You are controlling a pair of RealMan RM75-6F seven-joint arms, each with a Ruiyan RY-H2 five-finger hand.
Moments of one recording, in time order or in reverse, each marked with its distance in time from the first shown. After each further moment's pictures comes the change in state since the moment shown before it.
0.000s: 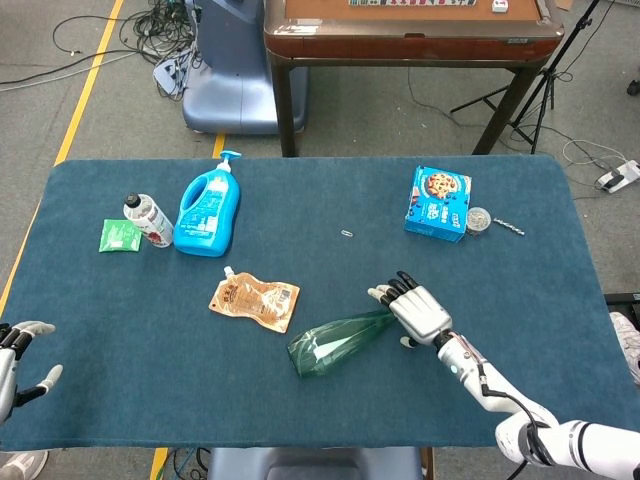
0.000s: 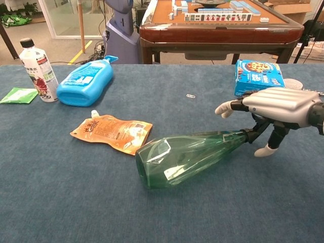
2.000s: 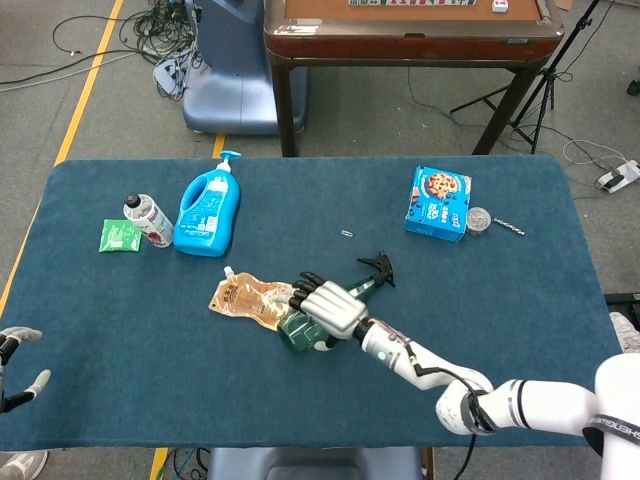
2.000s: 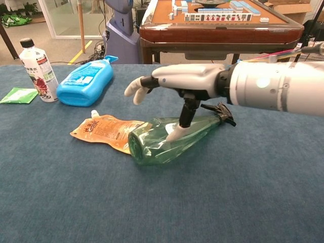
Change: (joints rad) left arm 0.026 0.009 0.001 0.030 -0.019 0.002 -0.033; right arm 0.329 -0.095 0.097 -0.074 0.049 -0.139 0.197
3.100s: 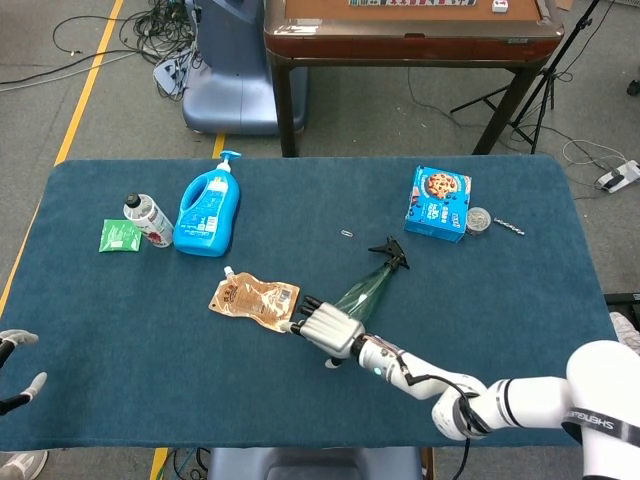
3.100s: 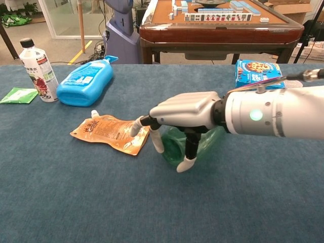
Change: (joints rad) left arm 0.007 -0.001 0.004 0.028 0.004 -0.005 -0.034; right arm 0.079 0.014 -0.168 -0.011 0.051 0.017 -0.129
